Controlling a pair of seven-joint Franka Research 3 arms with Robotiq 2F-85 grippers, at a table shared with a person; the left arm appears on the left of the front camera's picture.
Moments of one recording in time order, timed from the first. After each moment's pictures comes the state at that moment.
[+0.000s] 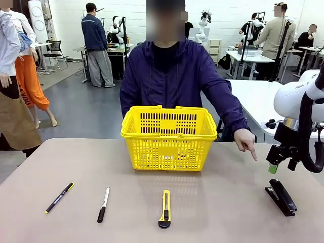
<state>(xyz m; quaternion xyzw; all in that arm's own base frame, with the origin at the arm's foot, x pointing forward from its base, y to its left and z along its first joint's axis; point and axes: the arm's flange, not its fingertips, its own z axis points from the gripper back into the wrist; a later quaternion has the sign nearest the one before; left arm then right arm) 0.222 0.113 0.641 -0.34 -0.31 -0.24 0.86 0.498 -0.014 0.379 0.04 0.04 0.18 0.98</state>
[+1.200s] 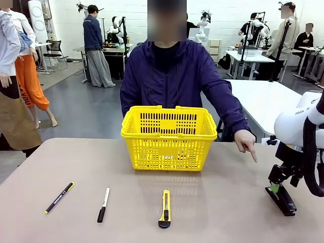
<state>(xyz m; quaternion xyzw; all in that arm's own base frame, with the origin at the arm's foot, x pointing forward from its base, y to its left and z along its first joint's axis) 0.222 0.113 0.641 -0.34 -0.31 -0.24 0.86 0.461 -0.015 0.329 0.02 0.02 0.19 0.98</state>
